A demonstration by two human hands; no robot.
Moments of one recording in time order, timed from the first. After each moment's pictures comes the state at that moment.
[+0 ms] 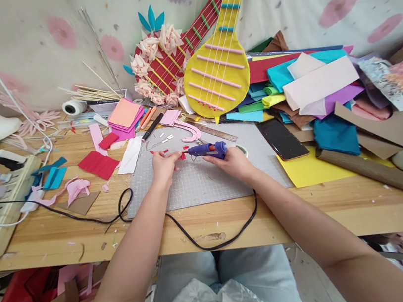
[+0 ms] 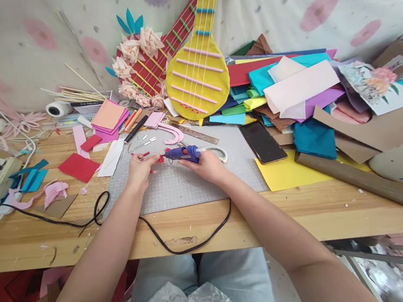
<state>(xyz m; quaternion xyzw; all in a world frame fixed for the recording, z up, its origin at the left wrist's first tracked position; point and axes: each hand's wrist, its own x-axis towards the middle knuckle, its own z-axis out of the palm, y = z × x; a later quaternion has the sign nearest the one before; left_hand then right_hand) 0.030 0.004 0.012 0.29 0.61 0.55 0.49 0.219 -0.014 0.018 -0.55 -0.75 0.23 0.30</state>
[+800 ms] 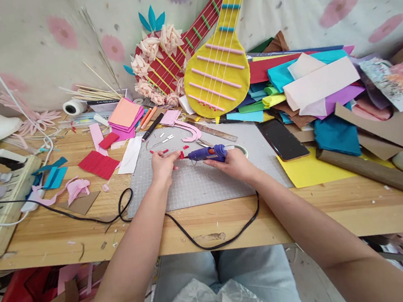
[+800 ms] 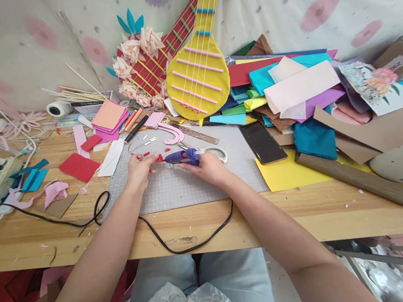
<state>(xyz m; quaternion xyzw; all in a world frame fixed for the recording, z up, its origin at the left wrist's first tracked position) 0.027 0.005 0.011 0.29 0.61 0.55 0.49 0.221 -0.017 0.022 -0.54 -0.77 0.22 0.26</state>
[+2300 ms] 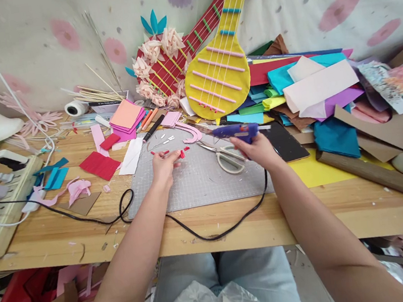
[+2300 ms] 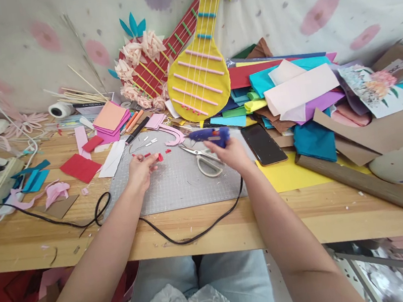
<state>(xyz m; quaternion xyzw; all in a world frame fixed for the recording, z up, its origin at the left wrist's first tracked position) 0.026 0.006 0.009 0.26 0.54 0.60 0.53 0.266 -0.001 0.031 -0.63 -0.61 0.28 0.39</state>
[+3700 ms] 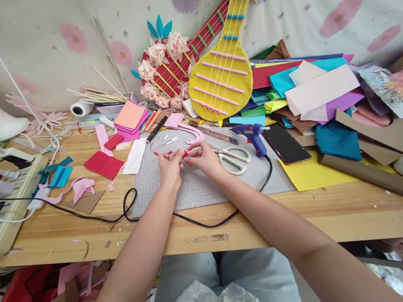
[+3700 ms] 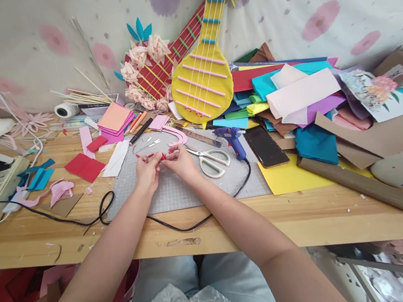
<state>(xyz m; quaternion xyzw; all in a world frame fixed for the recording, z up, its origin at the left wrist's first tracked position) 0.039 0.001 0.008 0.22 0.45 0.67 0.54 0.138 0.007 0.009 -0.49 -0.51 0.55 0.45</state>
